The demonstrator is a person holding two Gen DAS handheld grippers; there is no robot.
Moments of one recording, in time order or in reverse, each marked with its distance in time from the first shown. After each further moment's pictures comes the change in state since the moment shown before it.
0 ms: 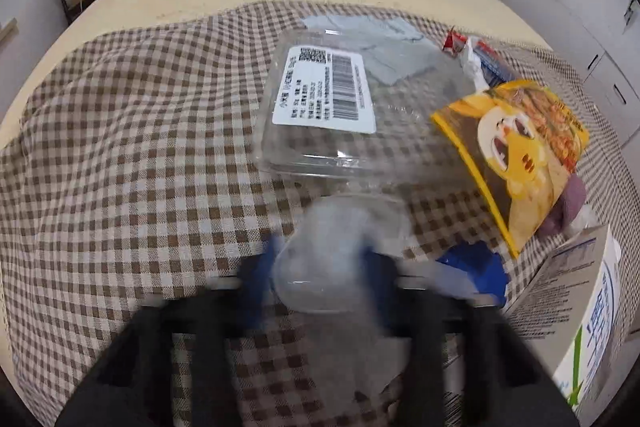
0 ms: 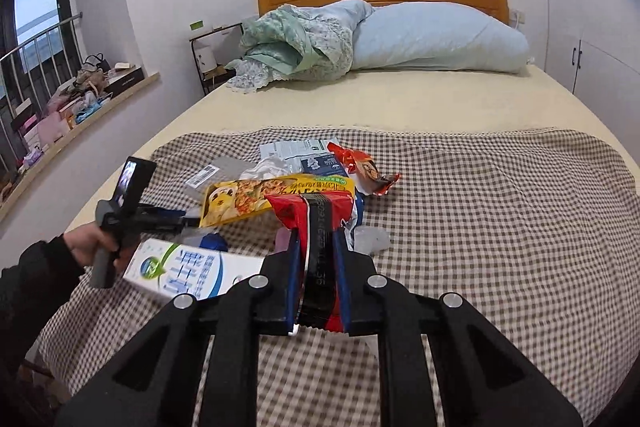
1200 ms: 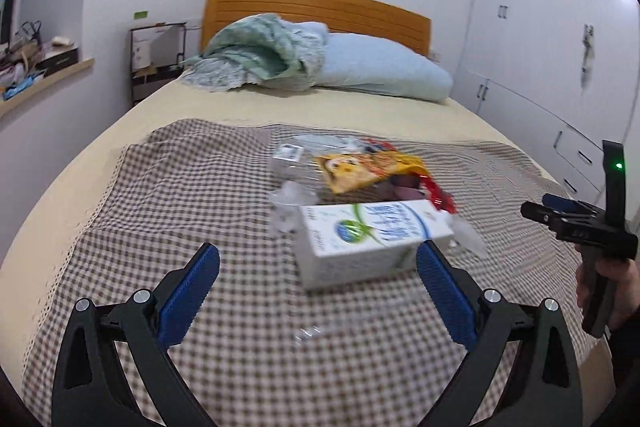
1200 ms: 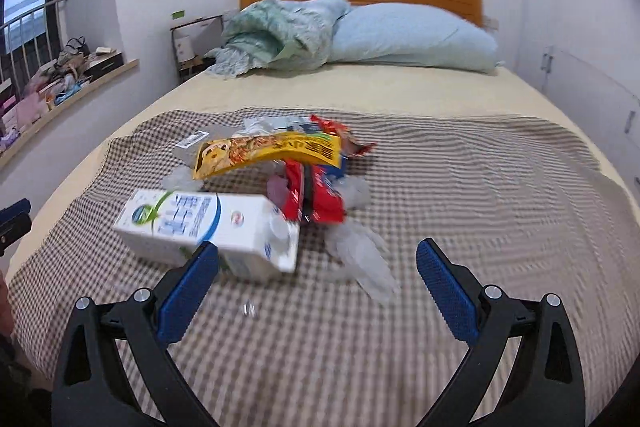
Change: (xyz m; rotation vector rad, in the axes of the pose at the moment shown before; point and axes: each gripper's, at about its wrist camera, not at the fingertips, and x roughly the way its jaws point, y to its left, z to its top) left arm -0.243 -0.076 -0.188 -0.098 -0.484 0.061; right arm -0.010 0.034 -0.054 -0.018 0.004 -0.110
